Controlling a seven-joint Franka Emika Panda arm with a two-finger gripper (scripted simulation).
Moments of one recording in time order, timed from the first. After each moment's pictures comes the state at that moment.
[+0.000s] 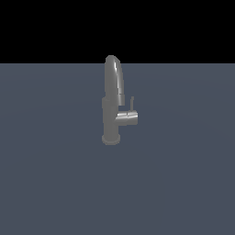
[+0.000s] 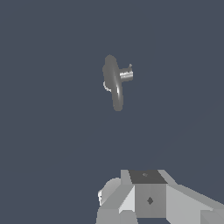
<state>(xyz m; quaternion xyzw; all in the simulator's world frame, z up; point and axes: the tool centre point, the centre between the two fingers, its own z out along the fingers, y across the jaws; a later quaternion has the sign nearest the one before) -0.252 0.002 0.510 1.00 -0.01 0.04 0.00</state>
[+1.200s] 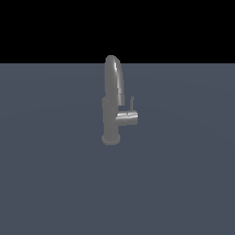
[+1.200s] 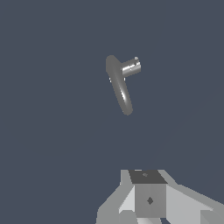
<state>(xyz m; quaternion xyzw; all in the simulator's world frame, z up) -0.191 -0.003 0.497 0.99 -0.08 -0.04 -0.07</state>
